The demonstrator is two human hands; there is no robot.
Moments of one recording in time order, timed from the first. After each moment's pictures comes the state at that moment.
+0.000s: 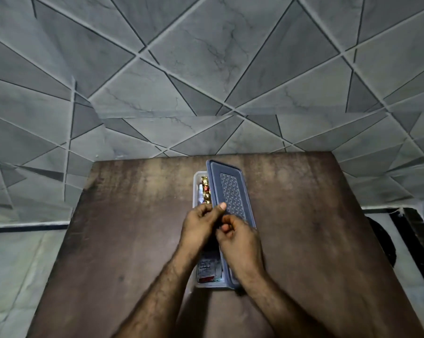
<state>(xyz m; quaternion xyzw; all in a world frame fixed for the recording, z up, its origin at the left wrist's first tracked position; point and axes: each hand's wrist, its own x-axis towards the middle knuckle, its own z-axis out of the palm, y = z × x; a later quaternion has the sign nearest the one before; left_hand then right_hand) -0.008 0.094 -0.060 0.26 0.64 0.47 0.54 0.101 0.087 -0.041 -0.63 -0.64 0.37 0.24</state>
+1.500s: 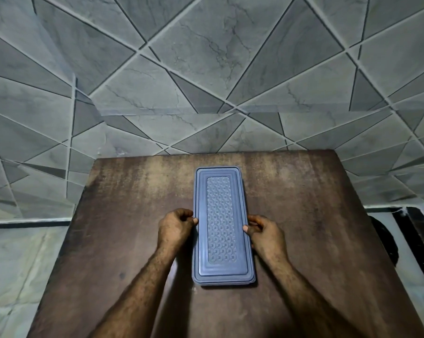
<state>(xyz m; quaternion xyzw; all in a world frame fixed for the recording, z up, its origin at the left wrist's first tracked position) -0.060 0.087 -0.093 0.29 0.81 0.31 0.41 0.155 0.125 -0.089 -0.68 -0.52 0.47 0.21</state>
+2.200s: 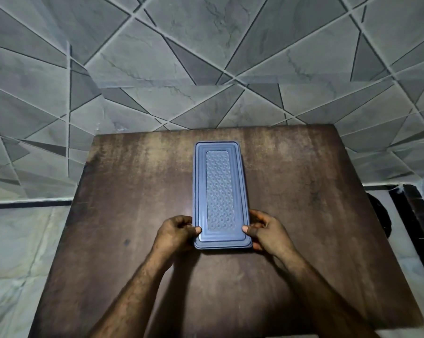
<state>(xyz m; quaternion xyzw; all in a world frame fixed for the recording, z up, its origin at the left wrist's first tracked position) -0.039 0.006 -0.097 0.17 0.72 0.35 0.57 0.182 0.071 -0.097 -0.62 -0.41 0.65 0.18</state>
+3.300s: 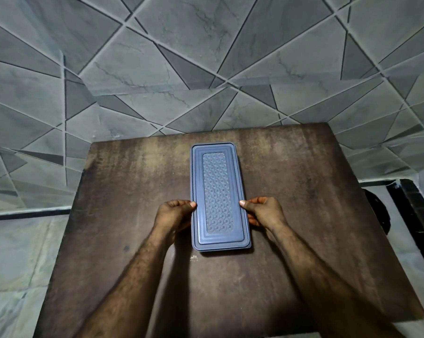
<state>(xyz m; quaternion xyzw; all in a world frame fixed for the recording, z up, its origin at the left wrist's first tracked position) -0.049 0.051 -0.088 0.12 0.68 0.43 0.58 0.169 0.117 -0.101 -0.67 -0.36 0.61 0.24</state>
